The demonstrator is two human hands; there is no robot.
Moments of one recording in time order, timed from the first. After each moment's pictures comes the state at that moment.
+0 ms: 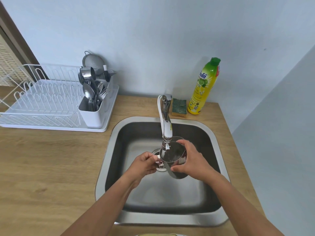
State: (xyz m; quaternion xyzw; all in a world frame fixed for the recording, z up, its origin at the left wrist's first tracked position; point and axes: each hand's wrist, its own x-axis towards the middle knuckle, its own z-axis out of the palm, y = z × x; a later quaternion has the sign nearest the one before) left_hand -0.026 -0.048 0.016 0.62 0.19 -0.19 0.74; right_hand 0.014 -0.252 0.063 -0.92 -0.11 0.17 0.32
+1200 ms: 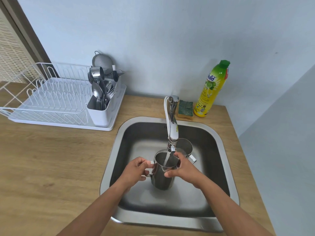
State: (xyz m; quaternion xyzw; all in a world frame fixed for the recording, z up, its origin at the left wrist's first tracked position) left_hand -0.047 -0.017 -0.002 0.68 0.24 -0.15 0.68; right_hand 0.017 -0.226 0.006 -0.81 -0.02 0.34 0.48
